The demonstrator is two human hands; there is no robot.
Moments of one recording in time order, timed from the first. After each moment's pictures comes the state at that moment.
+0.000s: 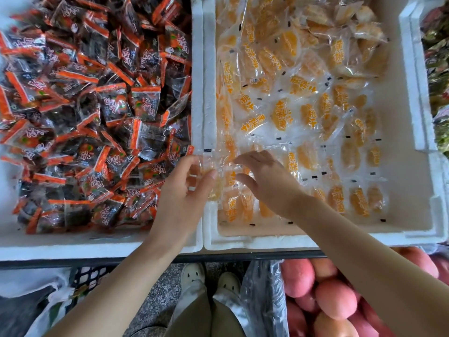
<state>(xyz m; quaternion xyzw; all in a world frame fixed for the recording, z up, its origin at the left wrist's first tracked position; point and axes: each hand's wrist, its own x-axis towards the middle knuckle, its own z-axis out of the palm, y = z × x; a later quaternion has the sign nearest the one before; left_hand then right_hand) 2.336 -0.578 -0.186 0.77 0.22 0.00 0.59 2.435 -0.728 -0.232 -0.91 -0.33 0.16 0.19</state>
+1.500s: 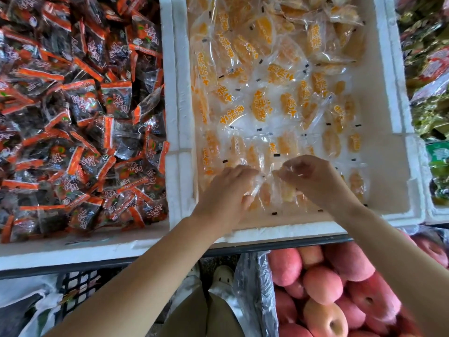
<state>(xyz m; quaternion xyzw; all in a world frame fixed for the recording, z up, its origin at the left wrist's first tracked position) 2.373 -0.642 -0.240 0.94 -0.06 -0.13 0.30 2.433 -0.820 -0.225 -0.85 0.05 0.22 0.47</state>
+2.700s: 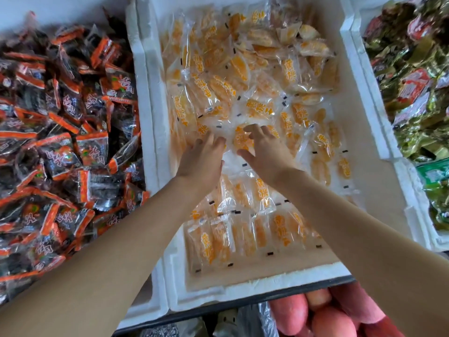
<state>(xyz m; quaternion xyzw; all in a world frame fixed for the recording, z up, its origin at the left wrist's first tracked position) 2.502 -0.614 -0.239 0.99 -0.06 -0.07 0.05 2.538 -0.760 -0.245 -0.96 -0.15 0.10 0.22</state>
